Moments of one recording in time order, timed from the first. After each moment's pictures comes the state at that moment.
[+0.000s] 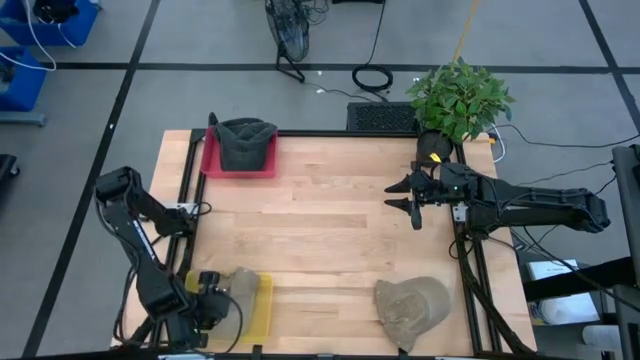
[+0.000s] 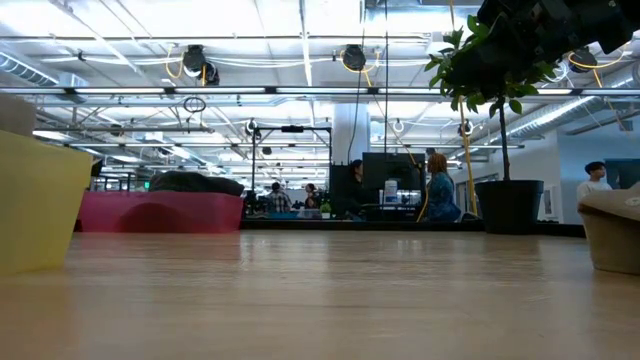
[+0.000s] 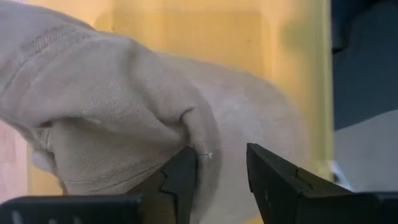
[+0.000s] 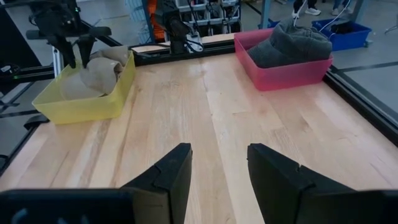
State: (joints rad) left arm -1.09 1.51 1.04 -0.81 -0.23 -1.02; right arm -0.19 0.69 0.50 -0.11 -0.13 0.08
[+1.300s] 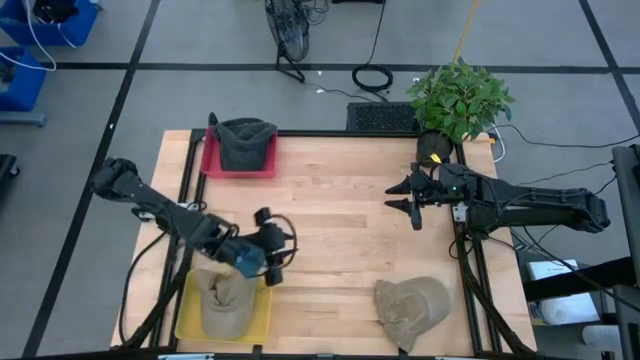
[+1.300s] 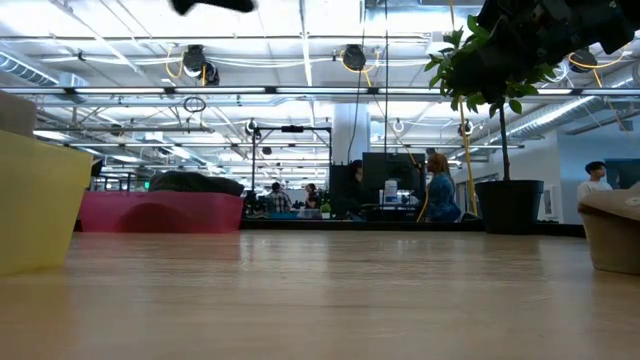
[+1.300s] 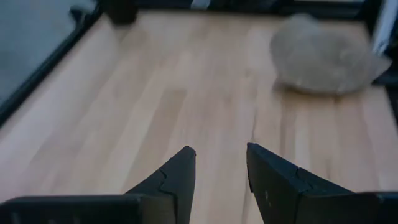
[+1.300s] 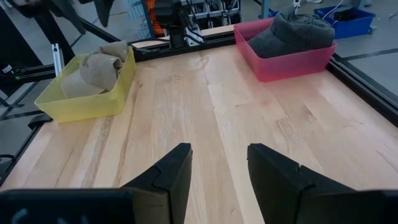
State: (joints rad) left arm -0.50 1.40 1.15 -0.51 -0.59 -0.46; right arm -0.19 0.69 0.50 -0.14 -0.13 0.12
